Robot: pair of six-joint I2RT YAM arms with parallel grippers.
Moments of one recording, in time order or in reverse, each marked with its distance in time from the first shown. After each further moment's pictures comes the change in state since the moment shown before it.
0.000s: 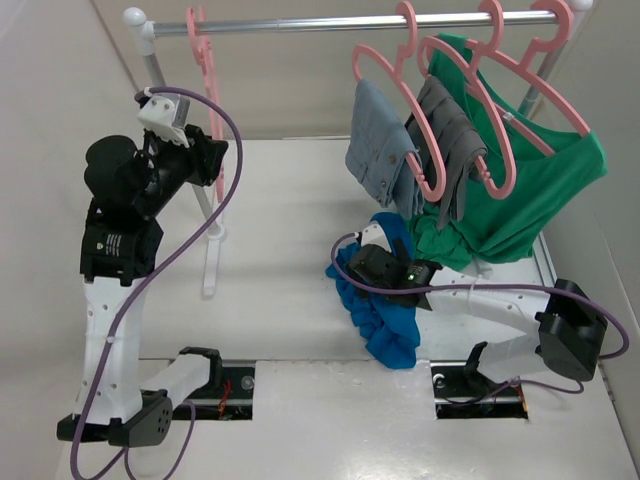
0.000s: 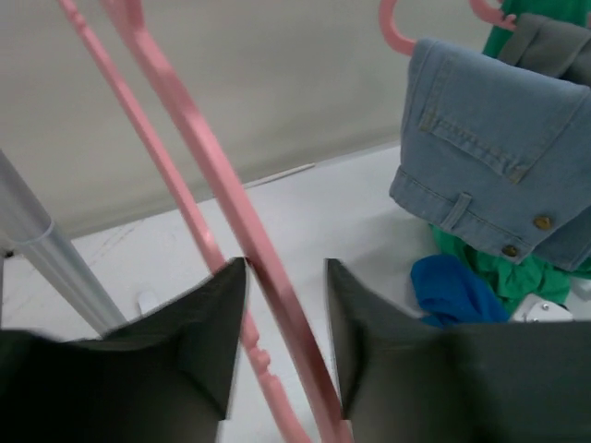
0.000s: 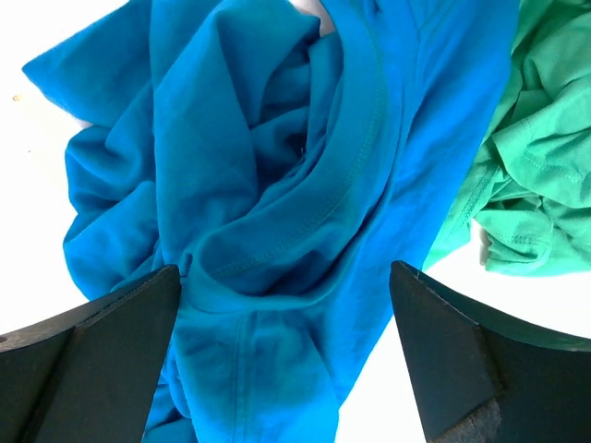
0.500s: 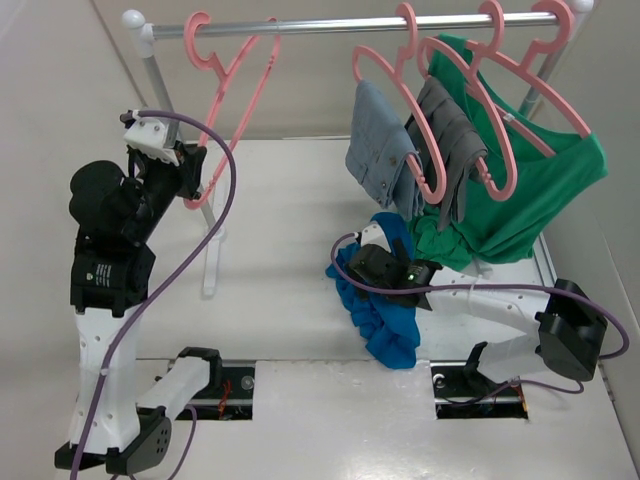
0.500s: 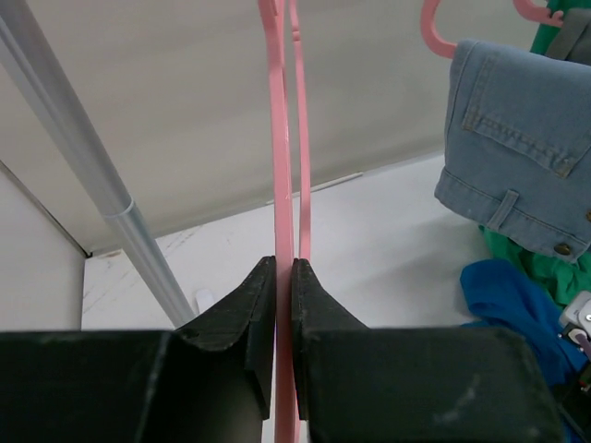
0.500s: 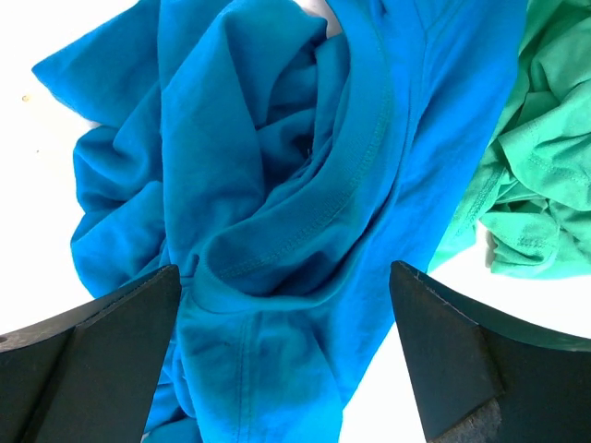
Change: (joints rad) left arm 0.005 -0.095 -0.040 -0.020 -0.093 0.095; right arm 0.000 0.000 0.000 0.007 -0.010 -0.001
